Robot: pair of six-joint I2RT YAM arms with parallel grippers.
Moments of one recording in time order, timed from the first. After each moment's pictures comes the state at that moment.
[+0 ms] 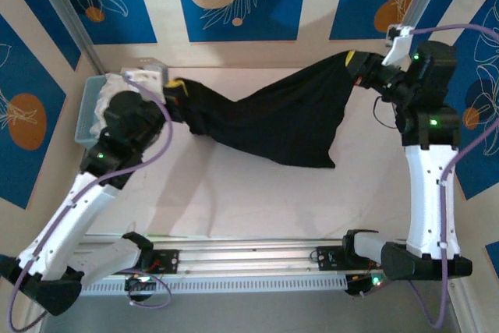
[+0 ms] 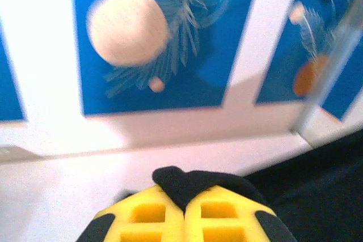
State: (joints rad) left arm -0.47 1.00 1.26 -0.30 -0.14 -0.17; right arm -0.04 1.19 1.74 -0.73 -0.49 0.41
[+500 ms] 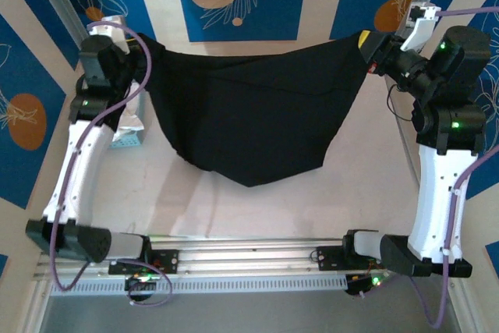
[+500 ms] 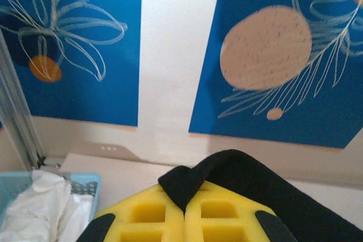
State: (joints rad) left arm -0.12 1.38 1.61 -0.41 -0.09 -0.18; right arm -0.06 1.26 1.99 -0.83 -0.48 0.39
